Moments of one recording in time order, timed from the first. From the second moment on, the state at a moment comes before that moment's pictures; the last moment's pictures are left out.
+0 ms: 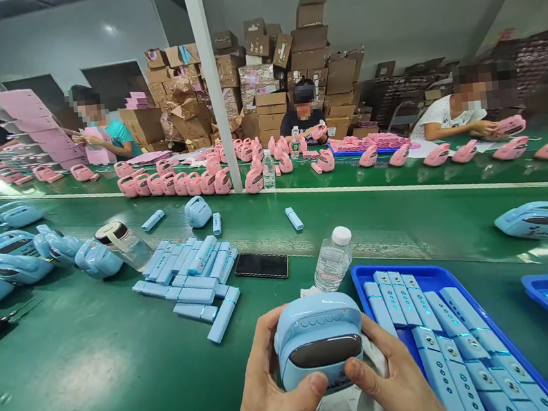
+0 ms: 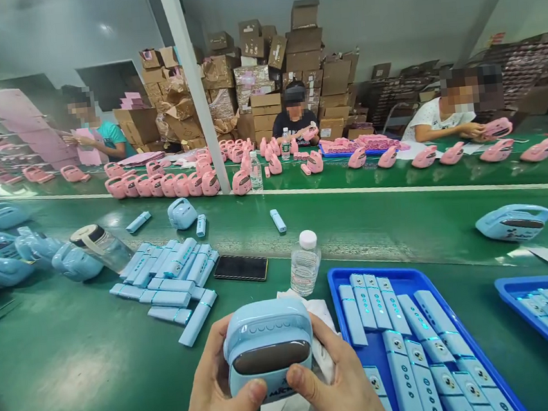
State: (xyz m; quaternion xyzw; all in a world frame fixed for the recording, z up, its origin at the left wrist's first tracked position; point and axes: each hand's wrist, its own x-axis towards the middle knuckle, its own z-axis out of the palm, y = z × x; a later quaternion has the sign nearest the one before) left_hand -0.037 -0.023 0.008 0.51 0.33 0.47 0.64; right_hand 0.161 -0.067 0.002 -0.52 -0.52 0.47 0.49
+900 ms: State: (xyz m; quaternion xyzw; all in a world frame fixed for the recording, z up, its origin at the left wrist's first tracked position) left_hand -0.027 -0.027 -0.037 0.48 0.49 0.50 0.53; right_hand 0.126 -0.046 -0.032 -0.48 -0.70 0.00 0.53
